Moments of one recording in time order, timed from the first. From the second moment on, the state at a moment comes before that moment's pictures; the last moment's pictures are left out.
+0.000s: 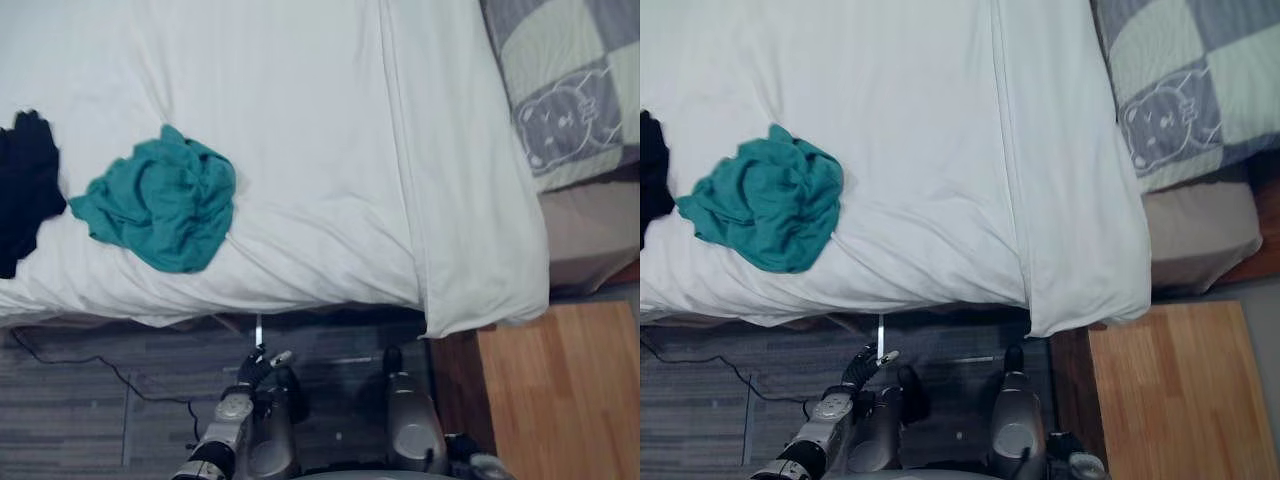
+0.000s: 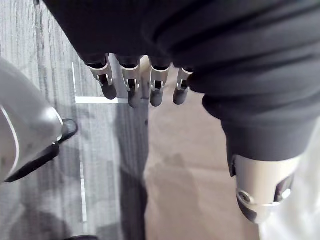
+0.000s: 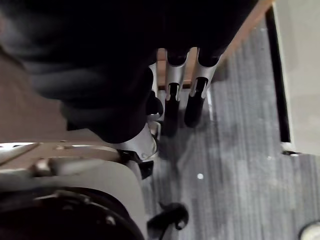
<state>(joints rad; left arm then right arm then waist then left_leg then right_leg) -0.11 0.13 -0.05 0.99 -0.19 -0.14 0.08 0.07 -0.17 -0.10 1.01 0.03 0.02 0.06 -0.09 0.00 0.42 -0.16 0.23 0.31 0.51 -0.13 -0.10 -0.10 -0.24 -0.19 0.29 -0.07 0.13</state>
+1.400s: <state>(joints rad) -0.09 0.11 -0.29 1.09 -0.03 -0.16 0.05 -0.06 -0.13 0.01 1.05 0.14 -0.07 0.07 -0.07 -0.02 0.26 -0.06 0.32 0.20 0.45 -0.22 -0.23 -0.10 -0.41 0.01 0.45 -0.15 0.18</state>
